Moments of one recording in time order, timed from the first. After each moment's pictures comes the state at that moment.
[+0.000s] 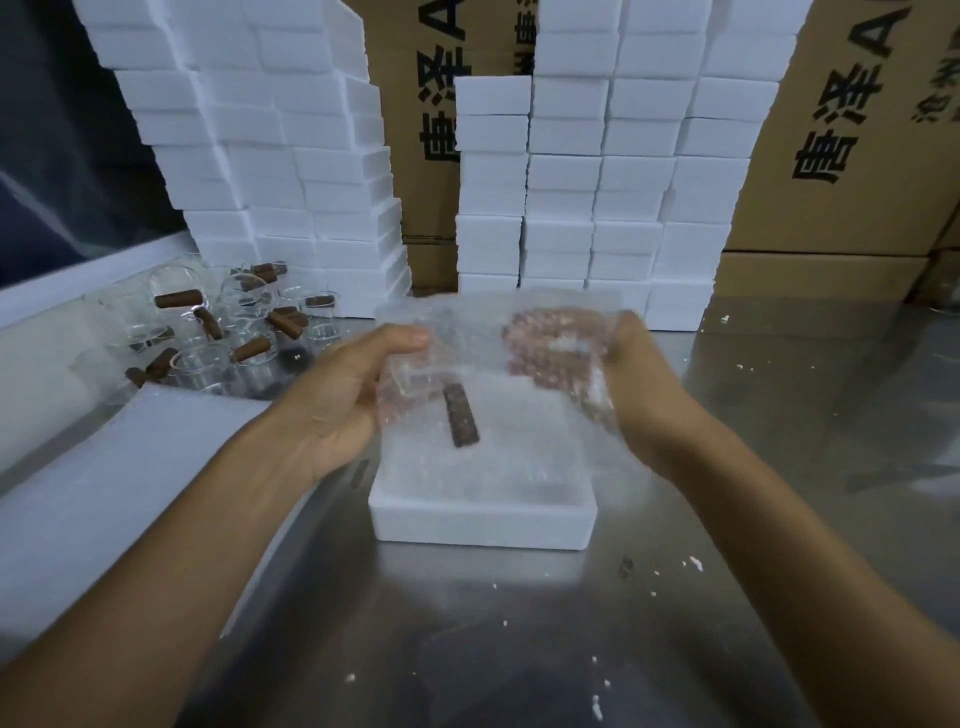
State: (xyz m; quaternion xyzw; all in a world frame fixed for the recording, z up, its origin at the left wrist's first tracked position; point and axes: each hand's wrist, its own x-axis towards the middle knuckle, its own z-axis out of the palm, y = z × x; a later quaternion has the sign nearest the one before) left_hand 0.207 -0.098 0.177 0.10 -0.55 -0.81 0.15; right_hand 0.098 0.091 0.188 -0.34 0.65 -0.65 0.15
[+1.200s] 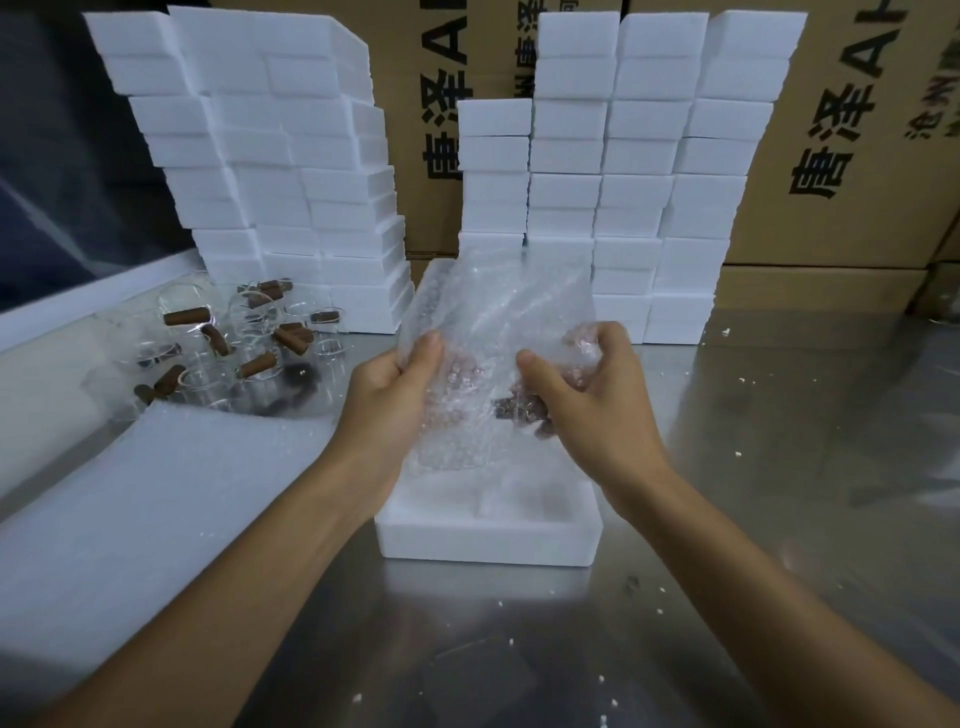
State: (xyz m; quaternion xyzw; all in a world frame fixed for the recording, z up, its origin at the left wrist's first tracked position) left_hand 0.192 -0.070 0.161 0.17 -0.61 -0.71 0.31; right_hand 0.108 0.077 0.165 -0.30 0.67 -0.68 0.02
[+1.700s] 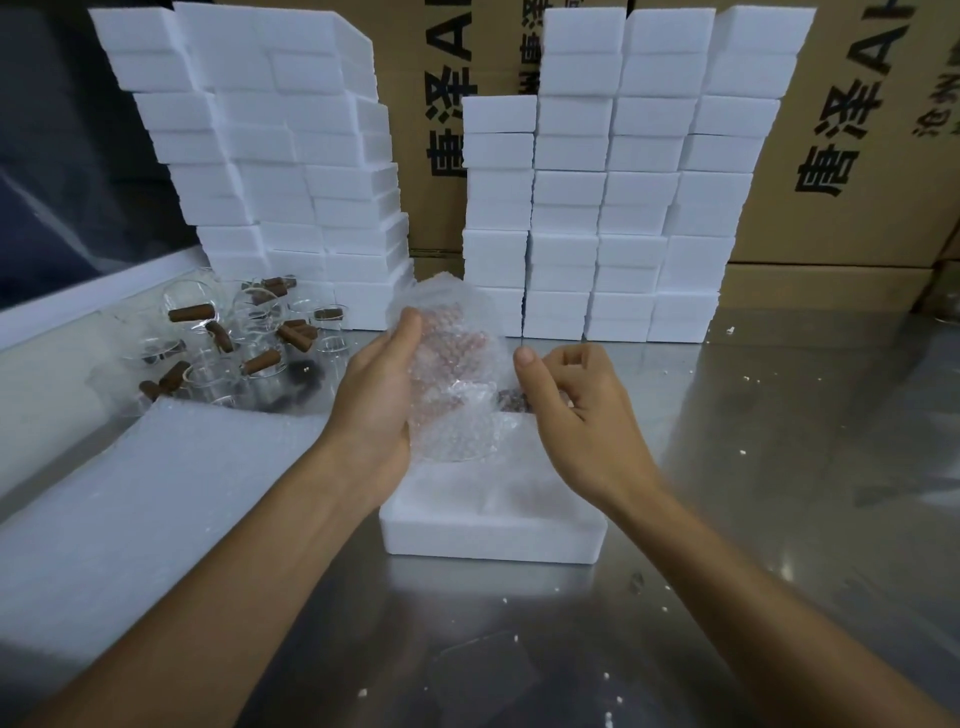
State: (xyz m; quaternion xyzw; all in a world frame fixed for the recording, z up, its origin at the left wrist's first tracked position) left_hand 0.200 -0.064 0.180 0.17 -0.55 -0.77 0.28; right_hand 0.108 0.073 0.151 -0.38 0.76 -0.52 -0.10
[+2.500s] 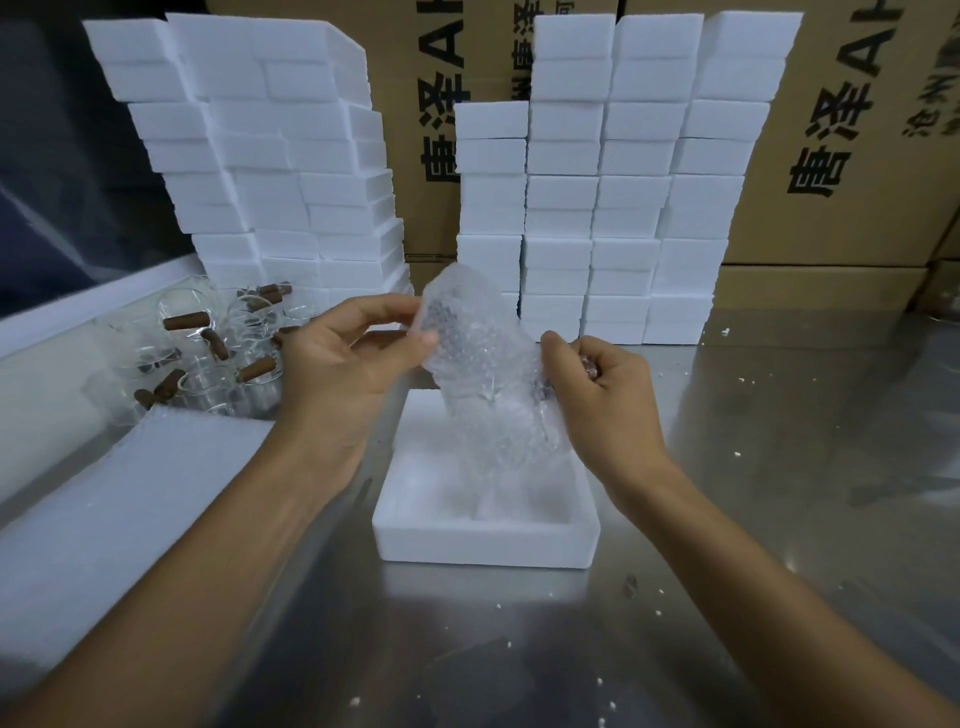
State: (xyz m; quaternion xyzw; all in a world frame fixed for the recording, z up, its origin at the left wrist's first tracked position) left_hand 0.211 -0.077 0.190 0.06 -0.64 -0.63 0.45; right_hand 0.101 0.074 0.167 -0.31 0.68 -0.67 -0.06
